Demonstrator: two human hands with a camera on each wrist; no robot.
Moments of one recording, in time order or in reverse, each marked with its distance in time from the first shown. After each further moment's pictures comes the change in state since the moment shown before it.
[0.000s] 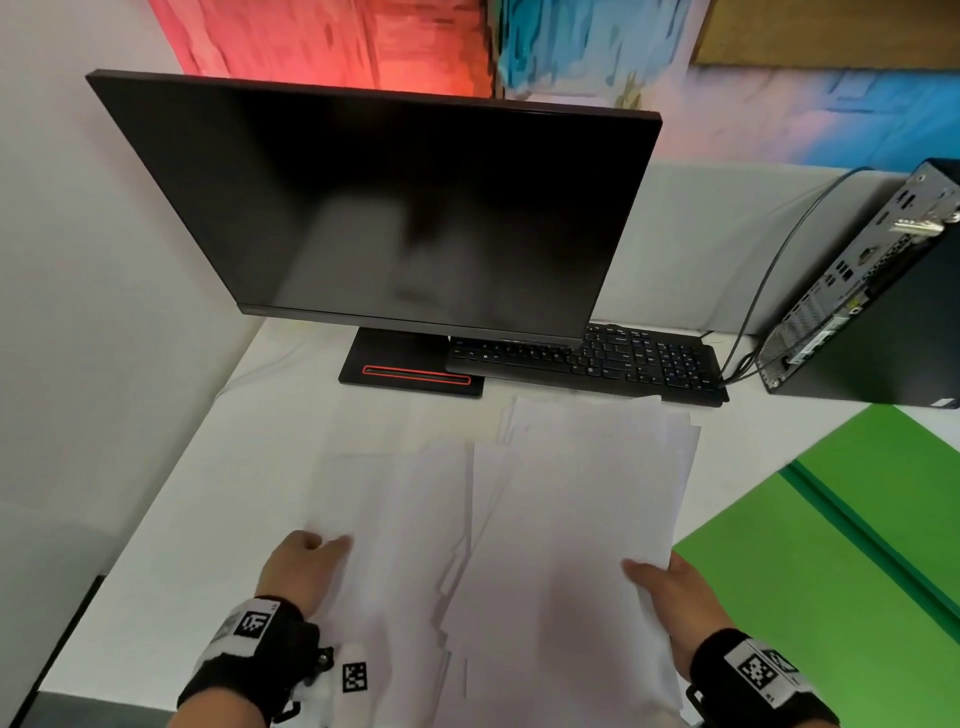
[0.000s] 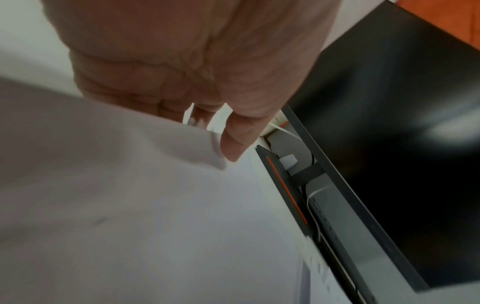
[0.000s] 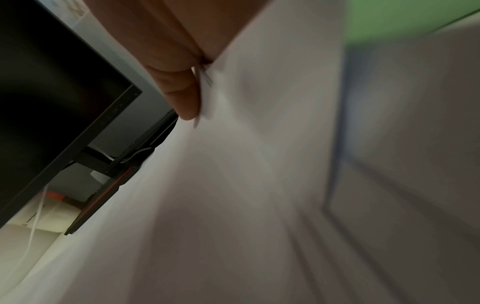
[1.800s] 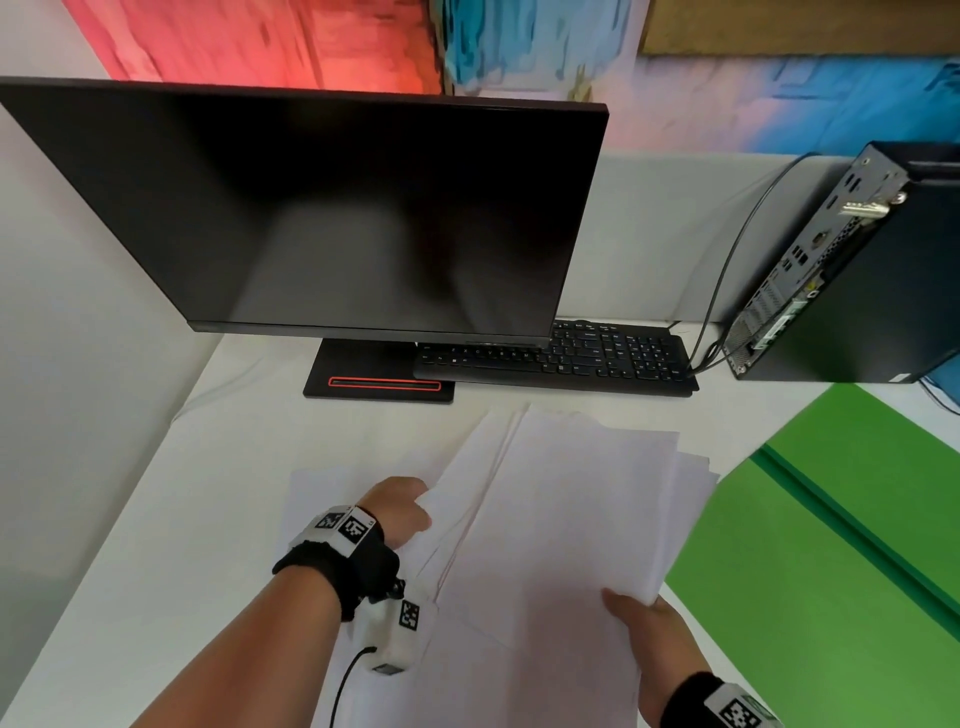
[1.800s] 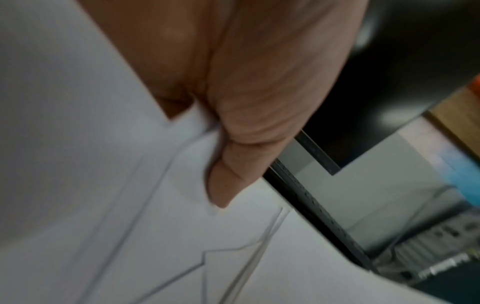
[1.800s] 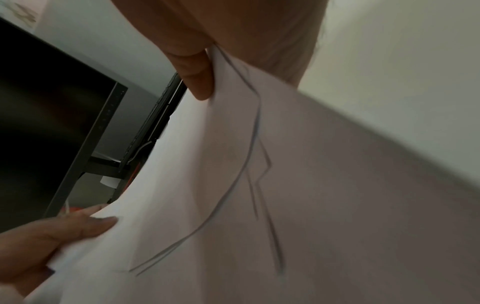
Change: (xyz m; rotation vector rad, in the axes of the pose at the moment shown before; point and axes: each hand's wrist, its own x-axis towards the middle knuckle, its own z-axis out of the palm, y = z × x) left_hand 0.001 0.119 0.070 0.602 -0.443 0.447; right_hand -0.026 0.033 0.011 0.144 0.126 0.095
